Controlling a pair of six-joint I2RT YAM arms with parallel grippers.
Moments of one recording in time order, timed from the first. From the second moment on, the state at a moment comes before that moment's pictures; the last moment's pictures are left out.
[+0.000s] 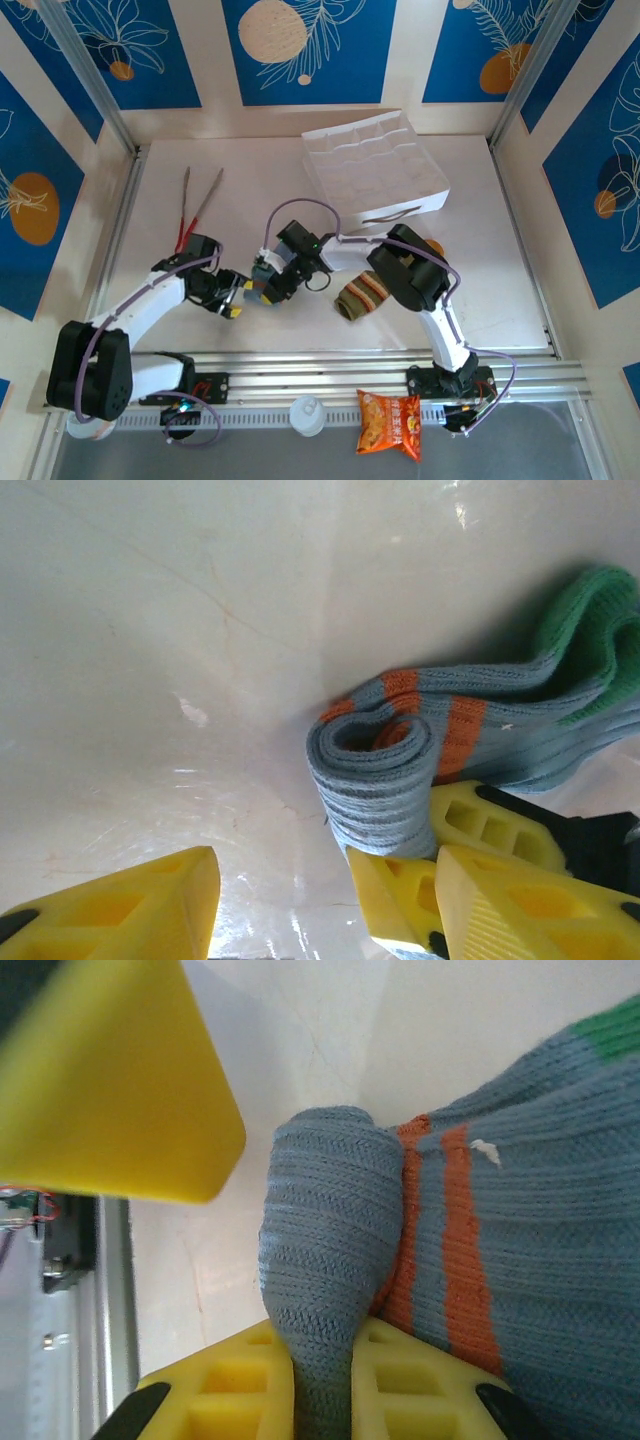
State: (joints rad) left arm -0.25 1.21 0.59 -0.62 0.45 -1.32; right arm 0.86 2.16 1.34 -0.27 -0.81 0.05
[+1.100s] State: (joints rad) left arm -0.34 1.52 0.75 -0.67 0.46 -1.32; right arm 1.01 1.82 1.01 -0.16 -0.31 -0.15
